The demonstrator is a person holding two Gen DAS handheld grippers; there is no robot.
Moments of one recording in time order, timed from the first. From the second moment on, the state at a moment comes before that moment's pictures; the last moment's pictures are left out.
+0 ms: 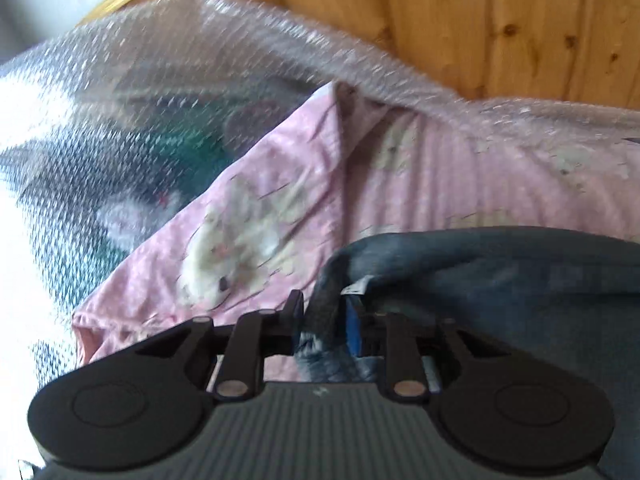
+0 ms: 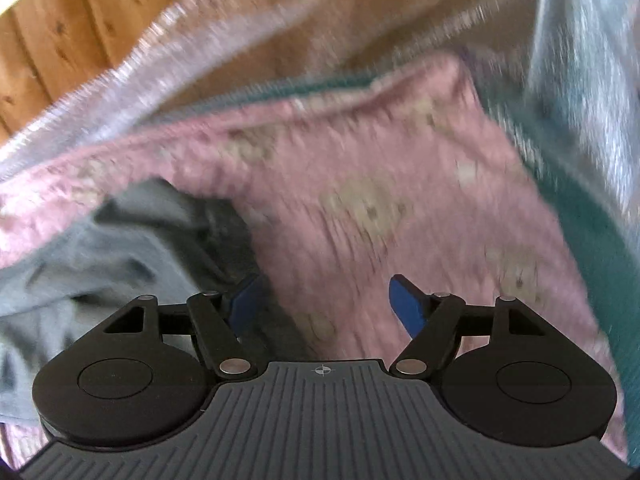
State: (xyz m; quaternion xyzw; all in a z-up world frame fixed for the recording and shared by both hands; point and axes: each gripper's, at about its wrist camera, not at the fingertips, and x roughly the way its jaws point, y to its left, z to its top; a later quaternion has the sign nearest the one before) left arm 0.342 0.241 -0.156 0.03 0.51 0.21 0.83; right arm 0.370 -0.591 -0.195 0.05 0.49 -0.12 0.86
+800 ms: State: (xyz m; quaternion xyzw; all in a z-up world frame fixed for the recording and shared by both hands) left arm 0.356 0.214 -0.162 0.08 0.50 0.23 0.83; right arm 0.439 -0.556 -0.187 -0.06 0.43 -0.14 0.89
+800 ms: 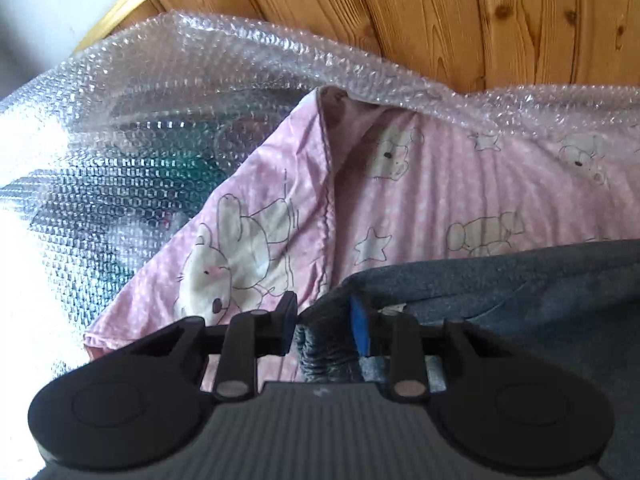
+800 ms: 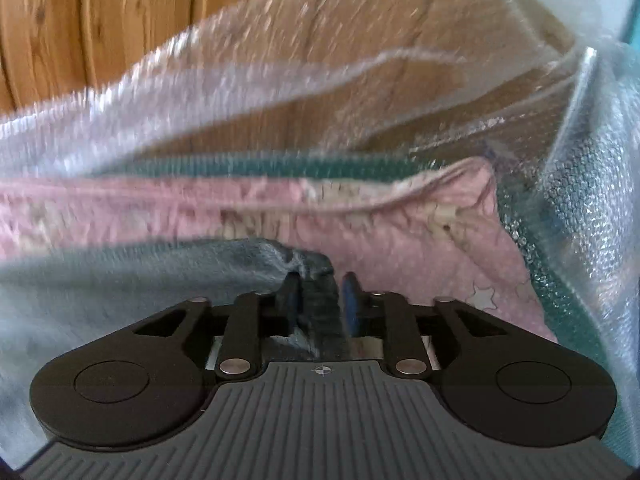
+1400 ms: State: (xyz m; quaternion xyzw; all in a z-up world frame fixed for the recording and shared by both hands) left arm 0.057 0.180 -0.146 -0.16 0.55 0.22 0.79; right arm 0.085 -0.581 -0.136 0.16 0.46 -0.19 0.85
